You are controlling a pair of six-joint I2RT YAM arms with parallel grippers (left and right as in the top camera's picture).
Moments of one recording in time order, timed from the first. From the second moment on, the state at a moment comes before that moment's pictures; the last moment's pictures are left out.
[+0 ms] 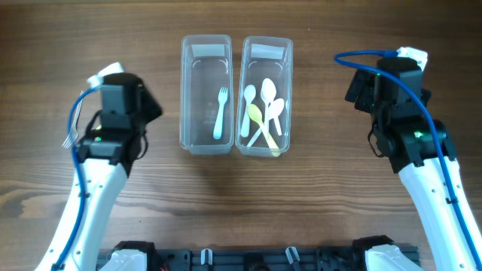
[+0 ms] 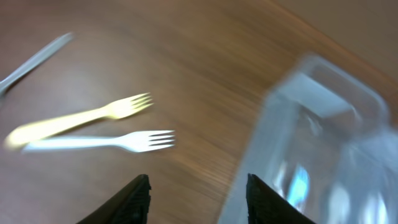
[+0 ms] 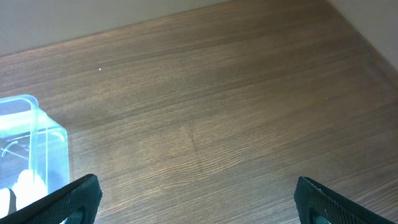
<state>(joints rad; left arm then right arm) -0.07 1.23 0.92 -0.49 -0.21 -0.60 0.15 1.21 1.12 -0.68 0.43 0.32</state>
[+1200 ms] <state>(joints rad) 0.20 1.68 0.92 -0.30 -0.29 -0.21 0.15 1.21 1.12 -0.68 0.43 0.32</state>
